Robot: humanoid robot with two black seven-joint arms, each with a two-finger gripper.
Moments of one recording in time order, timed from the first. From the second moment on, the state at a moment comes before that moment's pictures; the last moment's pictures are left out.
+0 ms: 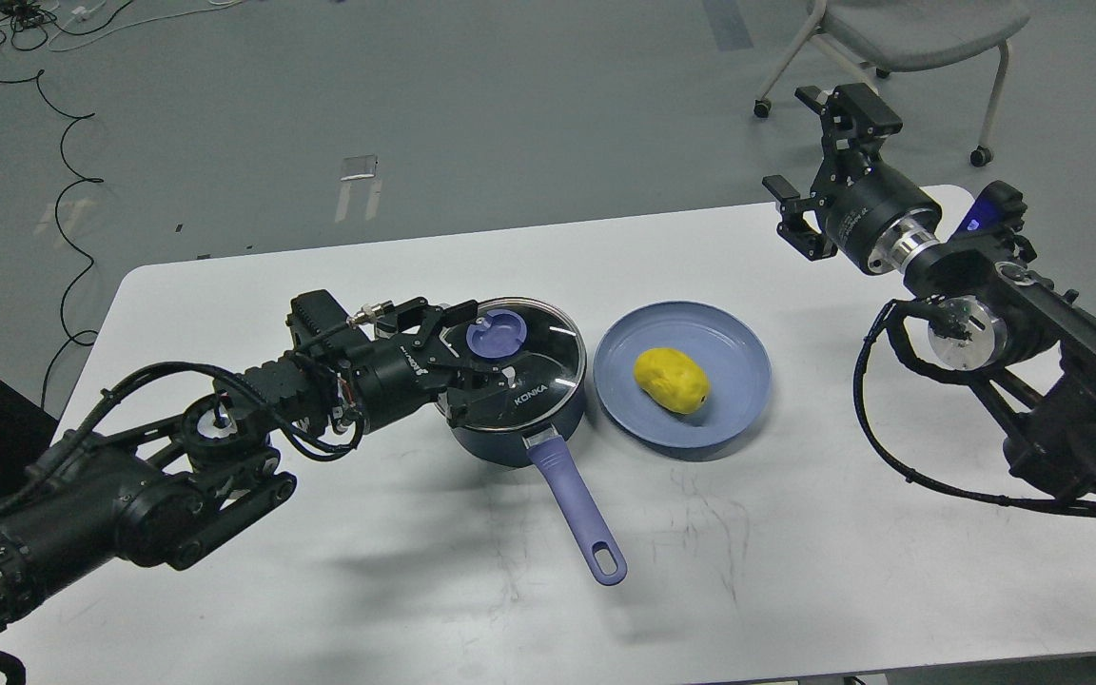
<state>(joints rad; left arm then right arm) -0.84 0.44 -0.20 -1.01 1.90 0.26 -0.44 0.58 -0.28 1.03 1.06 -0.58 0.06 0.08</state>
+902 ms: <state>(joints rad) -0.85 0.46 -0.19 -1.02 1.88 0.26 -0.44 0.58 -0.28 1.03 1.05 -0.58 0.06 0.08</state>
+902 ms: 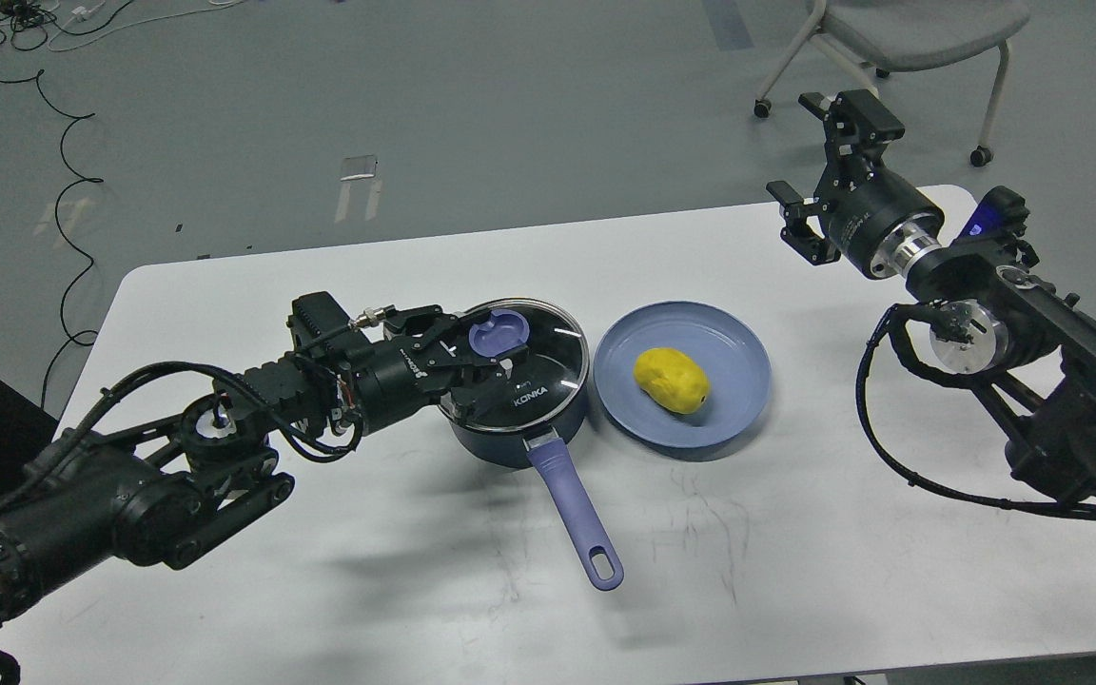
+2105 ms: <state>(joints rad) -0.66 0.74 -0.18 -0.92 1.71 0.49 -0.49 0.58 -0.27 1.04 1.03 -0.58 0.06 0.08</state>
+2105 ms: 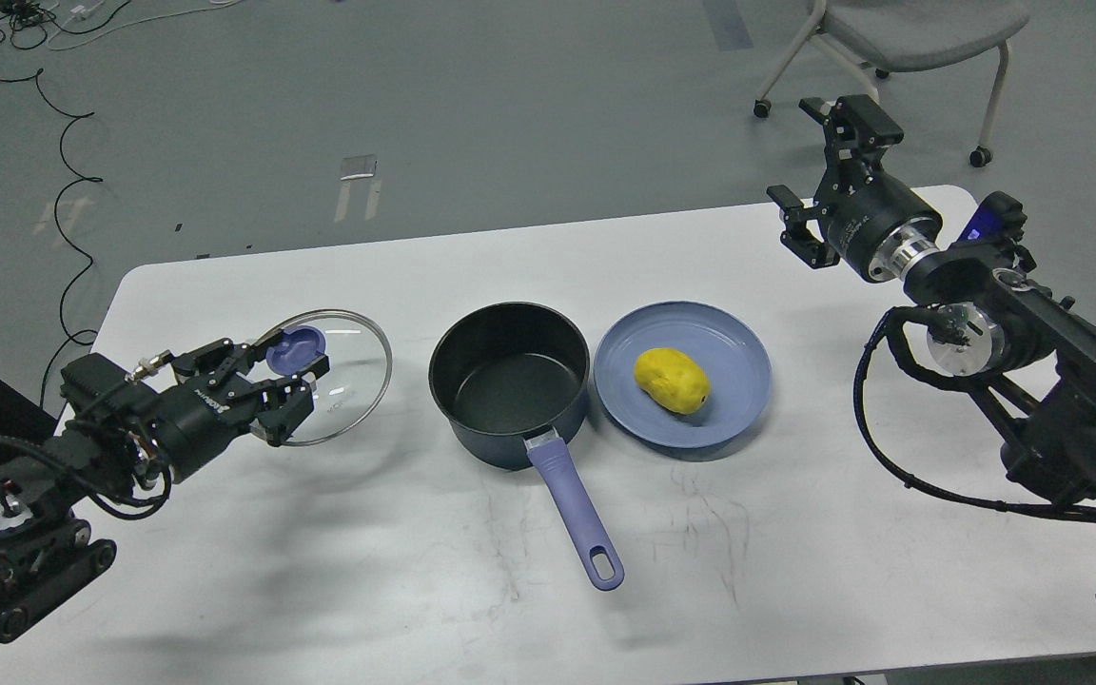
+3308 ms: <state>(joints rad) -0.58 0.65 -0.17 -0.79 1.72 0.49 -0.49 0.58 -0.27 1.03 1.03 -0.58 0.06 0.08</state>
